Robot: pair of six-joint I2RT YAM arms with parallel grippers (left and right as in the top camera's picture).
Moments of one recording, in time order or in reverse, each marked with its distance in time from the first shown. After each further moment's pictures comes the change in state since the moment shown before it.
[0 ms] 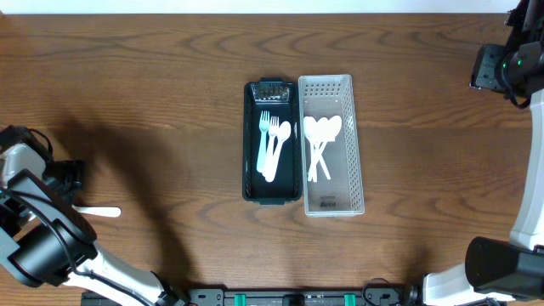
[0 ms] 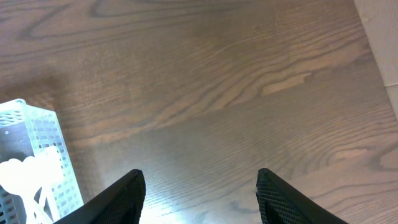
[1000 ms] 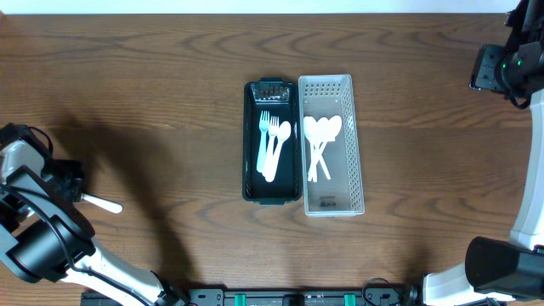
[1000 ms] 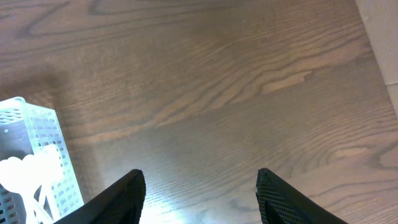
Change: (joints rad) left arm -0.004 0.030 0.028 -0.023 0.074 0.042; right arm 0.000 0.000 0.000 -0.006 0.000 0.000
